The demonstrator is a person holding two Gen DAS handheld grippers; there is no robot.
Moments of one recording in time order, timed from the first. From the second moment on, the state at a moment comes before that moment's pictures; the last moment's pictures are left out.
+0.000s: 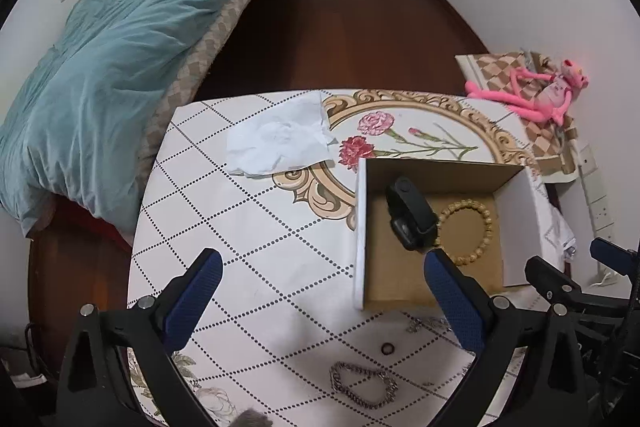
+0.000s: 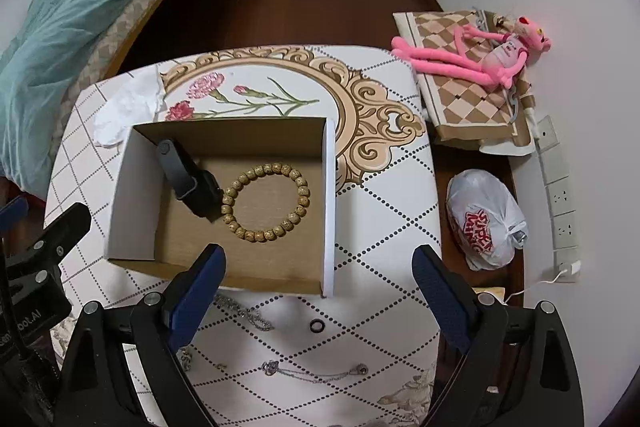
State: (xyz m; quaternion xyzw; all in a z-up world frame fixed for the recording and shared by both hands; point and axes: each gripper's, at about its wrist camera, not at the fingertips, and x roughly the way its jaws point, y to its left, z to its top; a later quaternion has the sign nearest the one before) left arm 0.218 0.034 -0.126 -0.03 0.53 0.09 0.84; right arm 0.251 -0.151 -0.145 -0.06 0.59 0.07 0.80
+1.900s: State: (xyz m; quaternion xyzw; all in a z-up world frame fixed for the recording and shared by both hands) left arm 0.112 -0.043 -0.237 0.00 0.59 0.01 0.81; right arm 0.117 -0.248 -0.220 0.05 0.60 0.02 0.80
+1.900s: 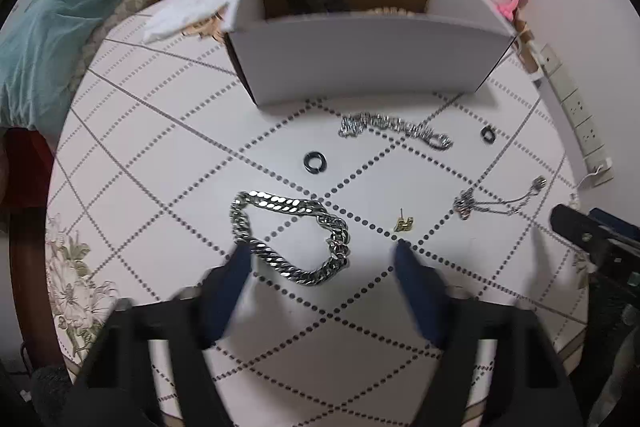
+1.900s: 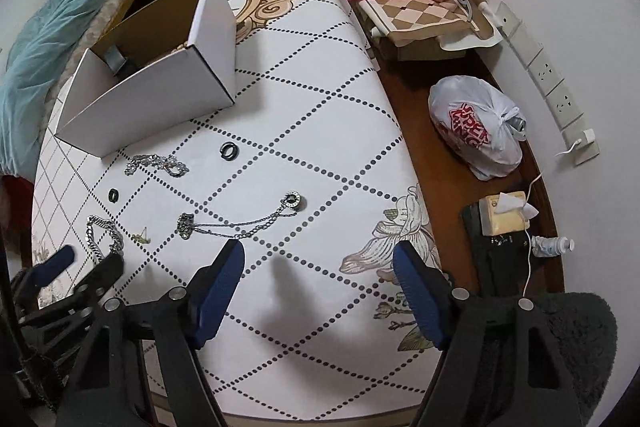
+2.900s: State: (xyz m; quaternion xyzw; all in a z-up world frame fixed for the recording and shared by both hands) left arm 0.084 0.025 -0.185 -0.09 0.54 0.00 0.84; right arm 0.124 -0.162 -0.229 0.01 0.56 0.10 0.82
